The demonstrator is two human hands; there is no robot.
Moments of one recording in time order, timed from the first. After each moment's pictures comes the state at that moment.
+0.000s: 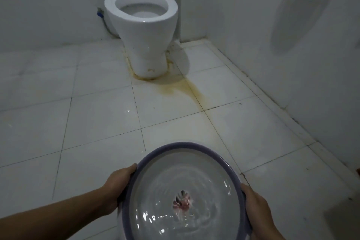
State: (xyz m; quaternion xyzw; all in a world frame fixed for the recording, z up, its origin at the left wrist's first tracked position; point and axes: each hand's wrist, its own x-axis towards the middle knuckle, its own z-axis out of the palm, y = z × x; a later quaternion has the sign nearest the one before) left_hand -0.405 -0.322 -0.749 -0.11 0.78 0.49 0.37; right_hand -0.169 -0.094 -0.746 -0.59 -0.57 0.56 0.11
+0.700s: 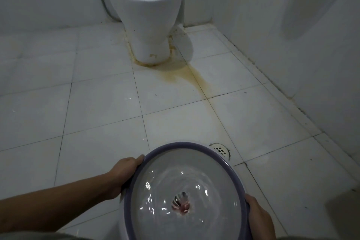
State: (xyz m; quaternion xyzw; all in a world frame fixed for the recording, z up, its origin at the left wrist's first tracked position) left_hand -0.406 -0.315 -0.767 -0.08 0.80 0.43 0.40; right_hand -0.147 -0.115 -0.756 -0.67 -0.47 0.57 0.05
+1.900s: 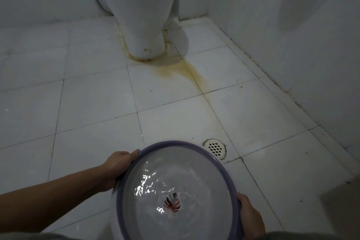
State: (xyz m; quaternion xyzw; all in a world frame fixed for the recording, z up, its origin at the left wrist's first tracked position) left_hand -0.416 -0.307 -0.765 -0.05 0.82 0.41 0.39; right_hand -0.148 -0.122 -0.771 -0.69 -0.44 0.57 0.01
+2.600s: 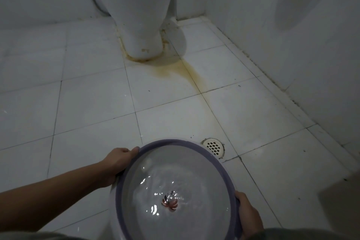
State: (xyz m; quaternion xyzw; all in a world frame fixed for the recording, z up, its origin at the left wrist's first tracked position) left_hand -0.420 -0.300 -0.760 -0.03 0.84 0.38 0.38; right_hand -0.146 -0.119 -0.783 -0.70 -0.40 0.59 0.02
